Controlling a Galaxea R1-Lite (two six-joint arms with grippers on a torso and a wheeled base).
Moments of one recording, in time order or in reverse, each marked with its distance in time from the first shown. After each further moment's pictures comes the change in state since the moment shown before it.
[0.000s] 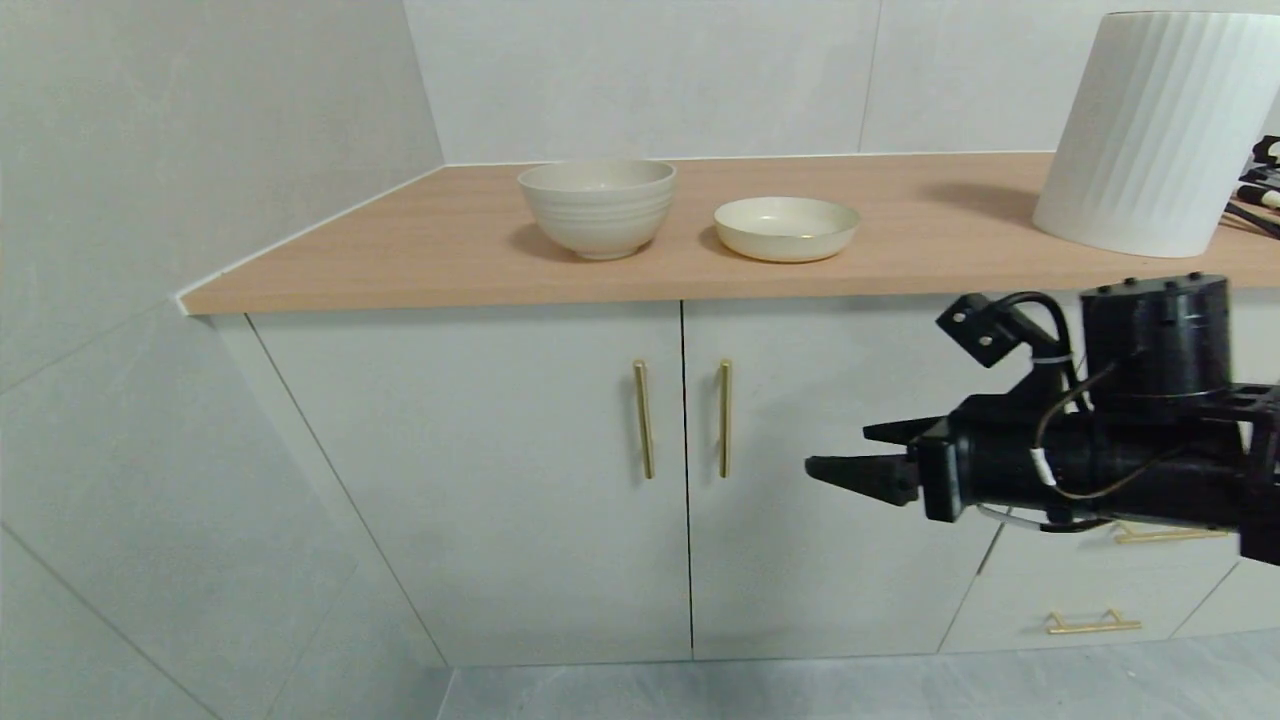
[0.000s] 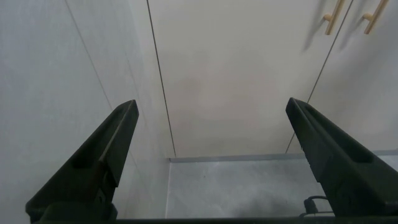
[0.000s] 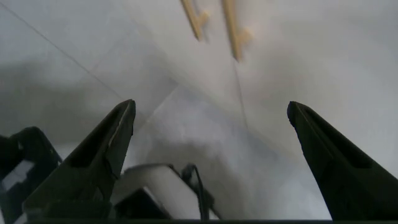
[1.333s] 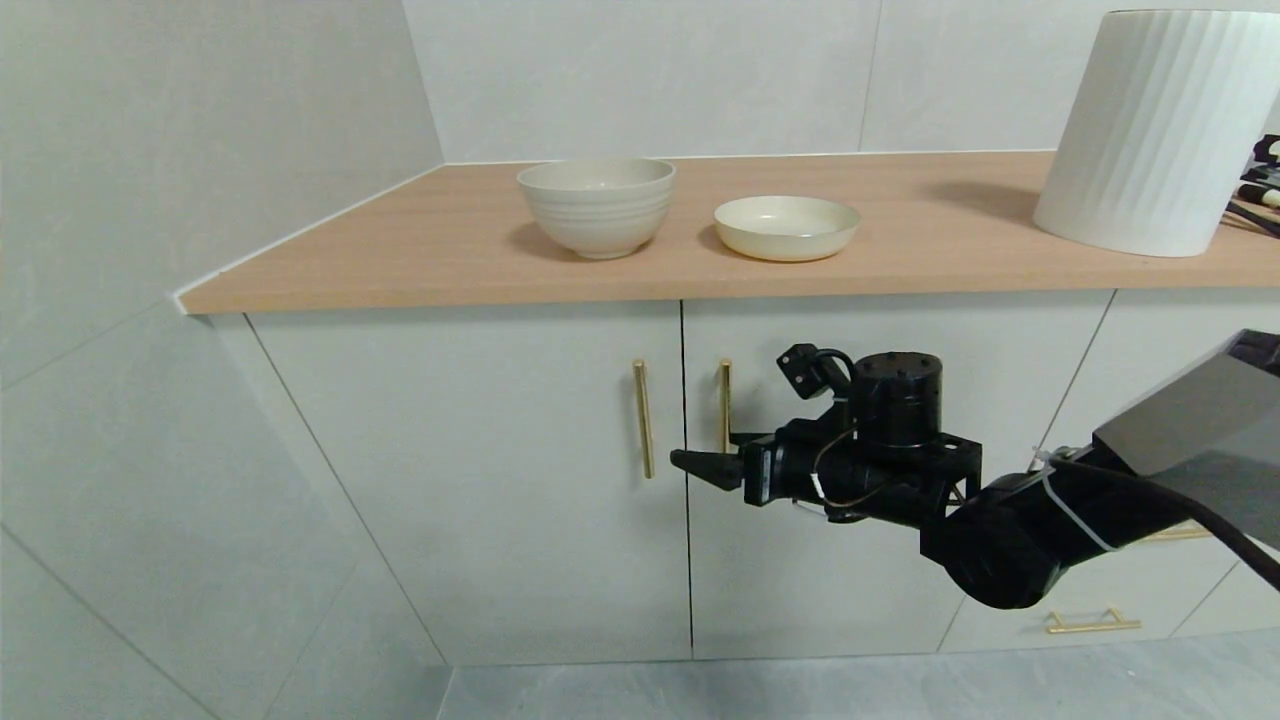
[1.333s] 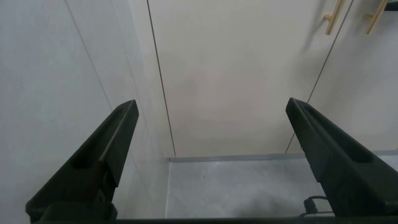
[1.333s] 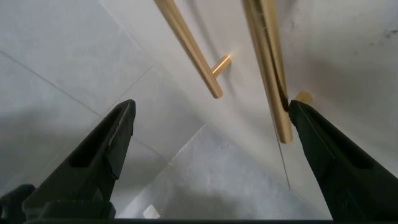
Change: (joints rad) left arm 0.000 0.000 0.000 -0.001 0.000 -0.002; right arm 0.105 0.488 -0.165 -0.503 -0.006 0.213
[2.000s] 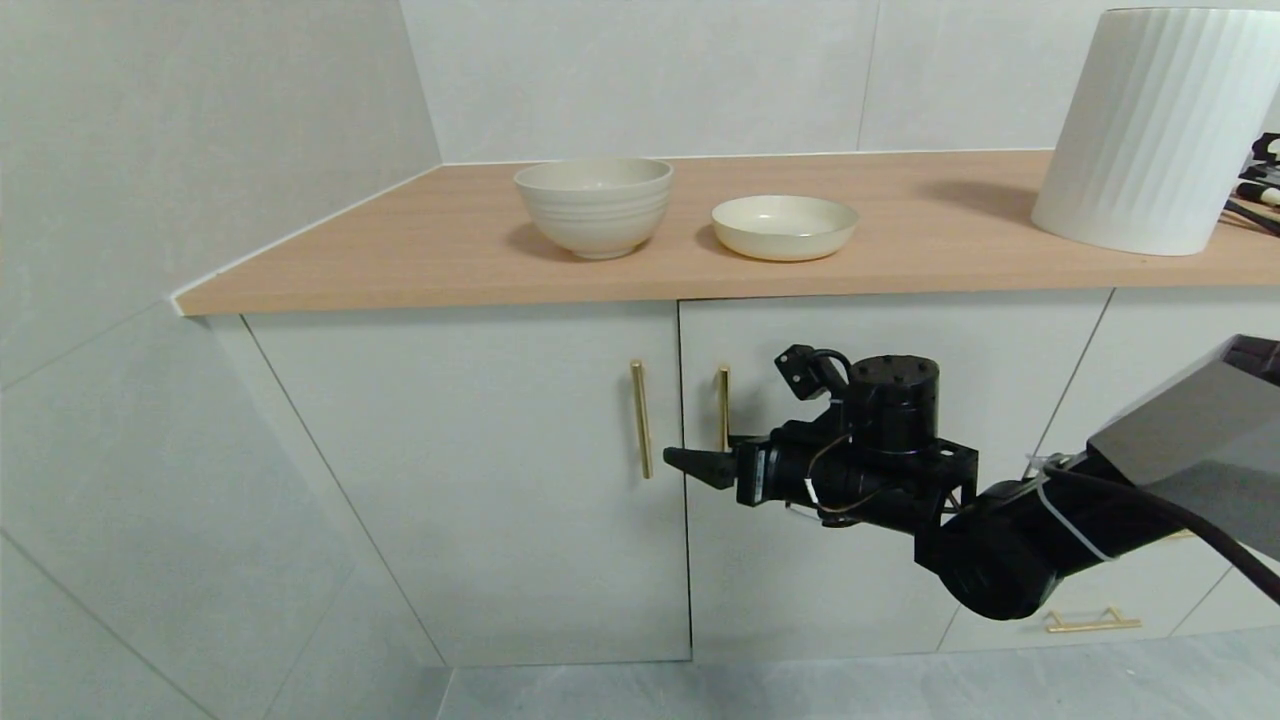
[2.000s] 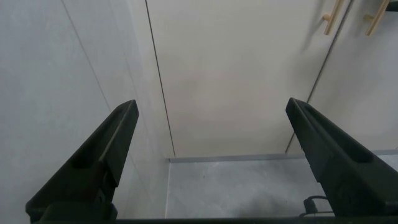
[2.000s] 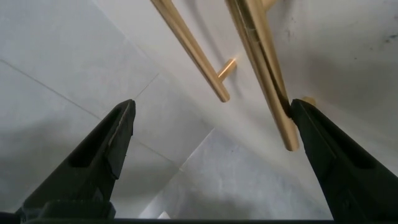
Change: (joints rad) left arm 0.000 0.000 0.000 0.000 0.000 0.000; right arm 0.043 -0.003 0.010 -0.034 -0.005 0.064
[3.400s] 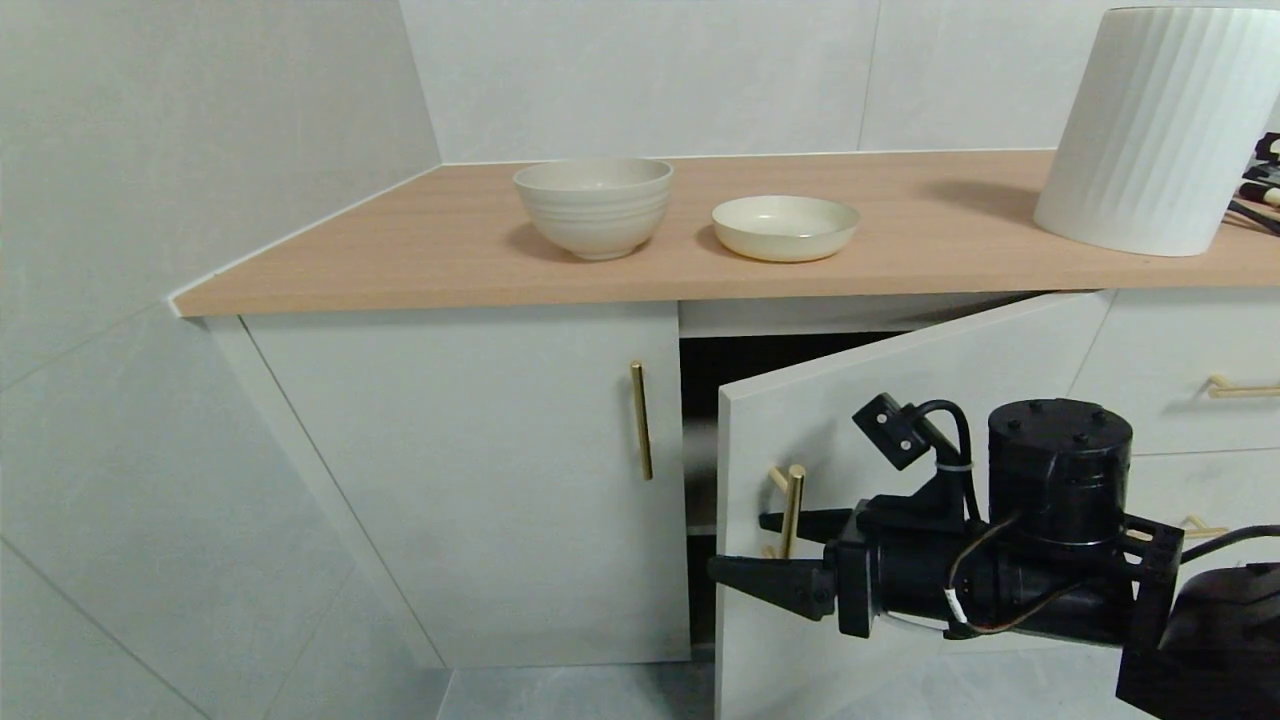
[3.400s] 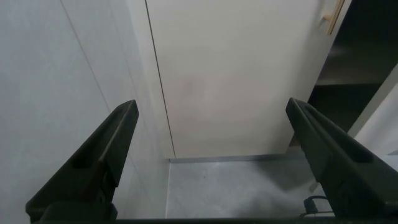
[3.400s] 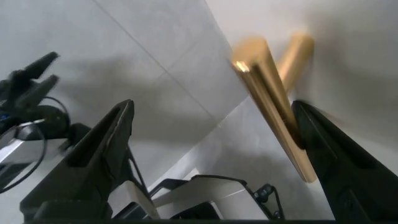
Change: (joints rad) left arm 0.000 0.000 0.000 -0.001 -0.002 0.004; right arm 0.073 -0.341 0.416 -0.033 0.127 0.002
